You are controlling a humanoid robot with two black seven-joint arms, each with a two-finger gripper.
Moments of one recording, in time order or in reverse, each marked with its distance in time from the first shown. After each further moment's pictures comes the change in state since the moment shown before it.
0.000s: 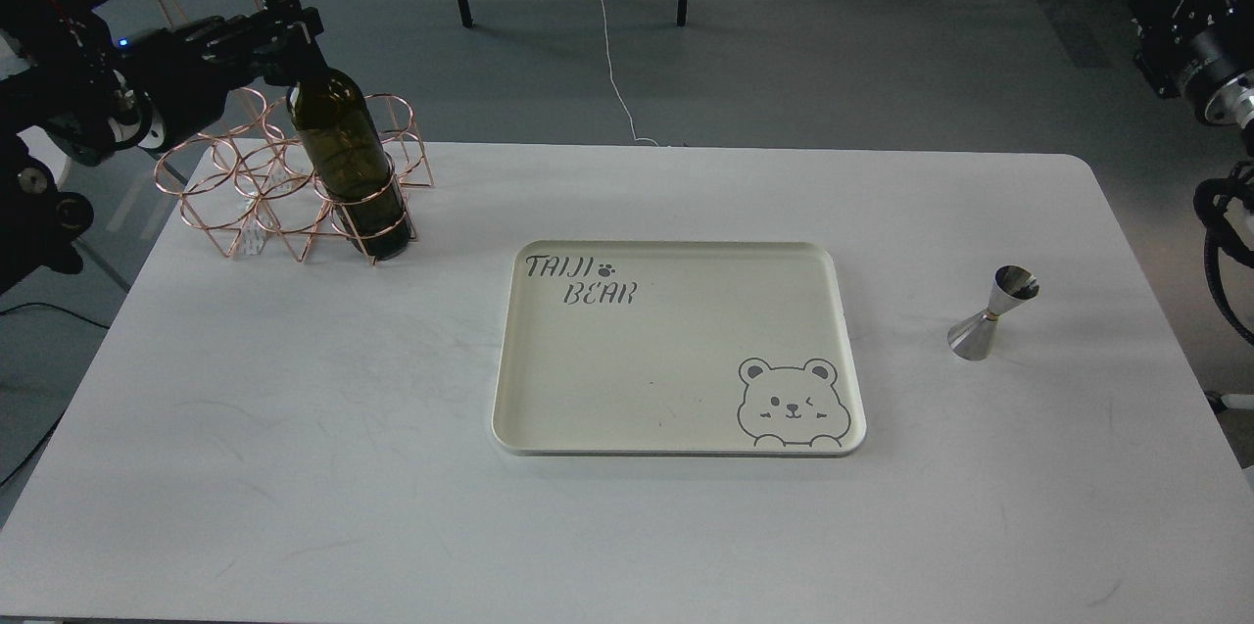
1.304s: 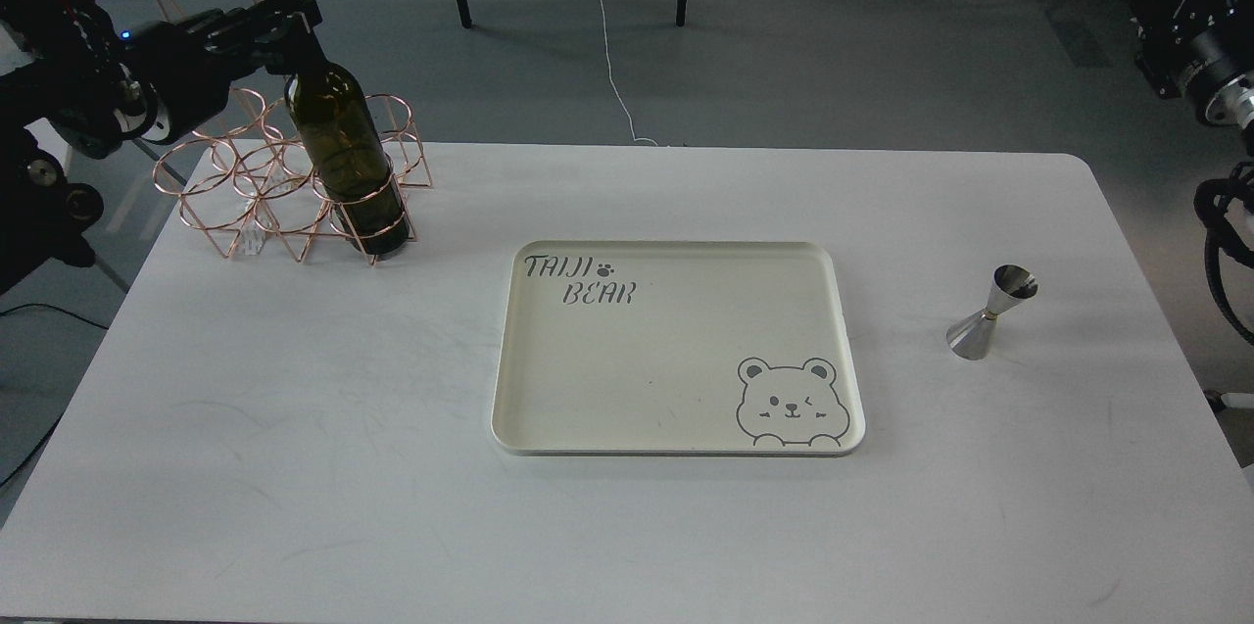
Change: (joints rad) left arm -0.011 -0.018 -0.007 0.021 -0.013 0.013 0.002; right arm 0.000 0.000 0.001 -0.003 0.000 0.000 0.000
